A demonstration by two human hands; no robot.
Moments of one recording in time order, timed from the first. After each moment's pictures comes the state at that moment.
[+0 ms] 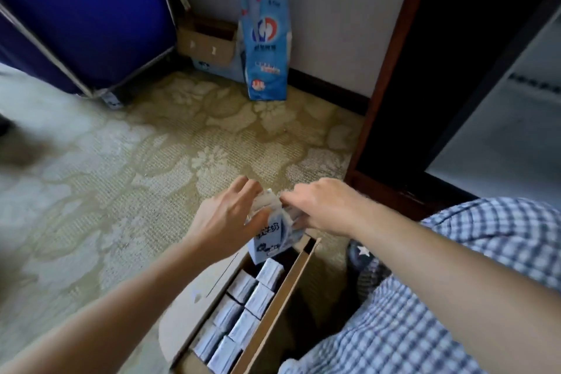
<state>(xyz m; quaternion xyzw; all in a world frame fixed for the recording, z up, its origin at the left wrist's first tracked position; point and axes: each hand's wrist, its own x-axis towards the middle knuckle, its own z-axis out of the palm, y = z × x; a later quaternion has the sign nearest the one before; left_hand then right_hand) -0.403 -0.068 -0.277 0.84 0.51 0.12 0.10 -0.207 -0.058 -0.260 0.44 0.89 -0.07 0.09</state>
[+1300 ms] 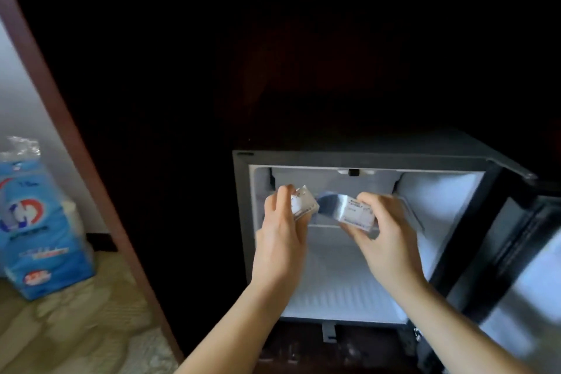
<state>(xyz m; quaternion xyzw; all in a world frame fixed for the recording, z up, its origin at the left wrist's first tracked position) 0.046 0.009 -0.178 0.82 0.32 0.37 0.29 0.180 -0.083 -0.201 0.75 0.46 0.19 -0.44</state>
